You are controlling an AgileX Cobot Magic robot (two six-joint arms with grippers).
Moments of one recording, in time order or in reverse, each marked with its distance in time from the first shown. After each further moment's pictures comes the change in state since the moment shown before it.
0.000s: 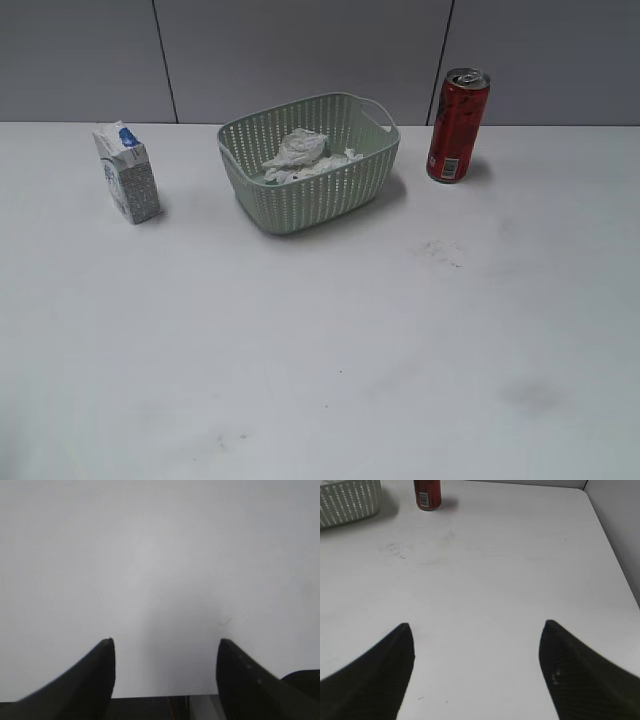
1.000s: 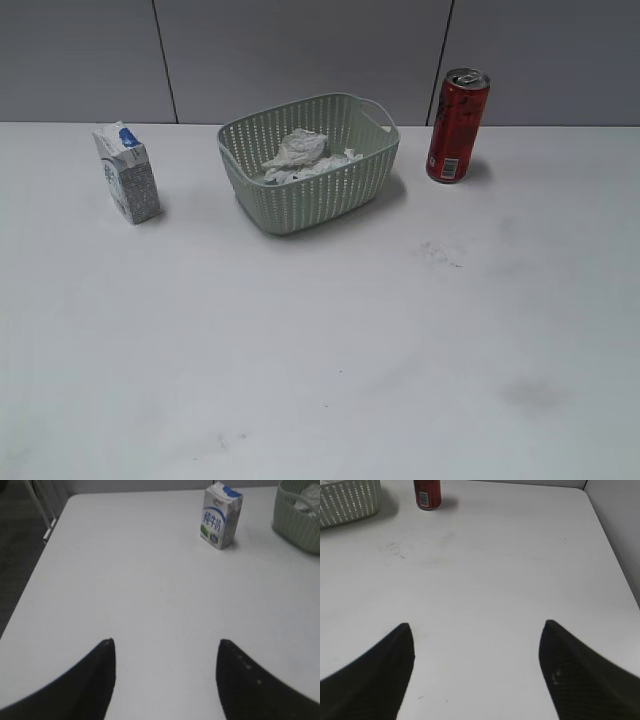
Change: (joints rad) left arm 0.000 -0.766 0.184 0.016 -0.039 -0.070; right arm 0.000 0.000 0.001 0.000 0.000 0.000
